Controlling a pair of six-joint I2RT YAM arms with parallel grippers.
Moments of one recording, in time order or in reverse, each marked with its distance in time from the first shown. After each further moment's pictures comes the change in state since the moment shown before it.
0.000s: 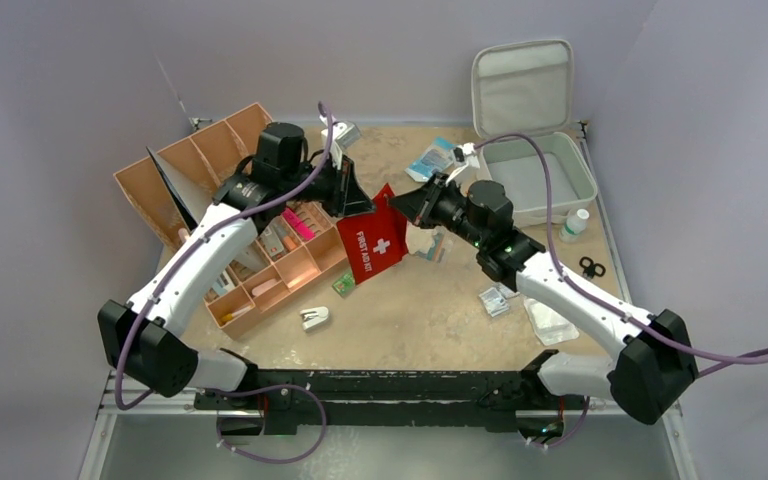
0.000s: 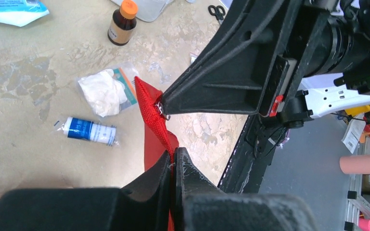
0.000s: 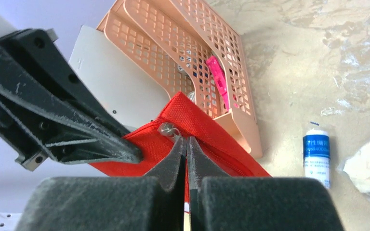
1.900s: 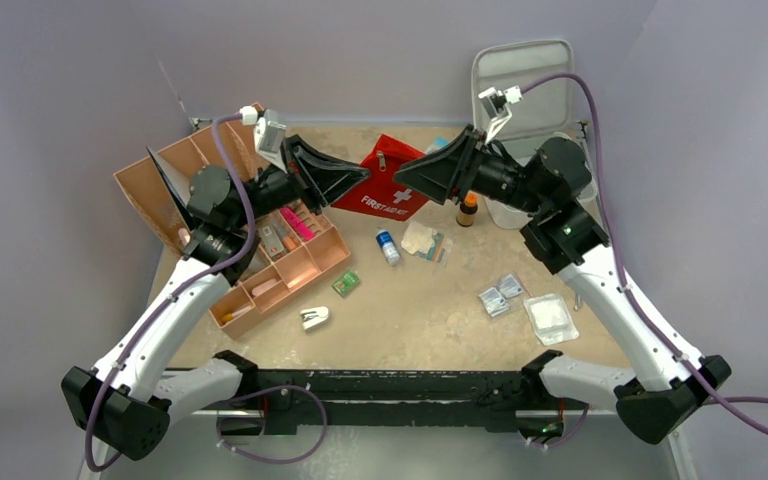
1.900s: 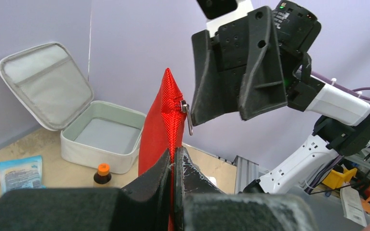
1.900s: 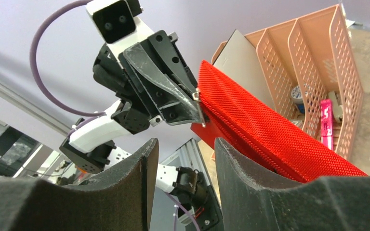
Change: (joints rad) left arm 0.001 -0.323 -0.299 0.900 -0.011 -0.370; right arm -0.093 -0.104 0.438 -0.220 -0.490 0.020
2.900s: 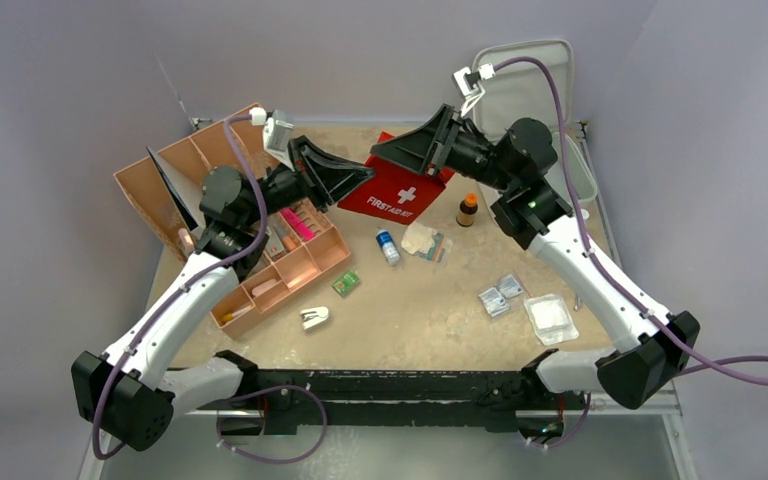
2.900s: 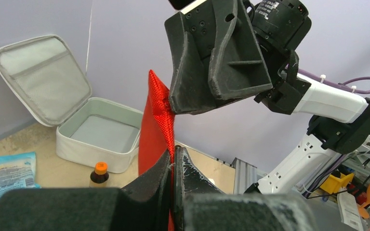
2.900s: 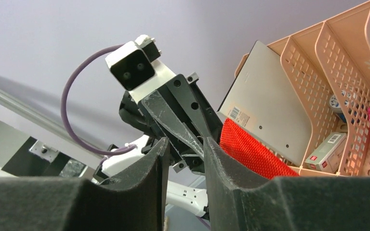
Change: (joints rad) left arm 0.000 0.049 -0.052 0.110 -0.007 -0.059; right arm 0.021 0.196 0.069 0.198 0.000 0.243
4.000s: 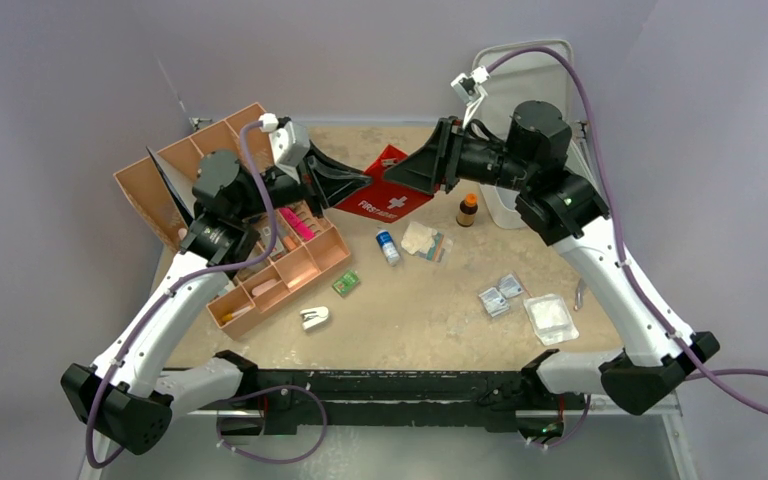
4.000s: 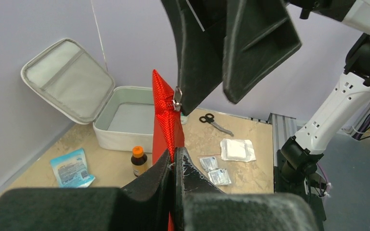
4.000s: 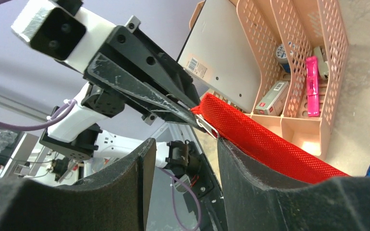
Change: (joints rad) left arm 0.000 -0.018 0.126 -0.314 0.105 0.406; right arm 0.000 -0.043 0.224 -0.617 0.002 -0.378
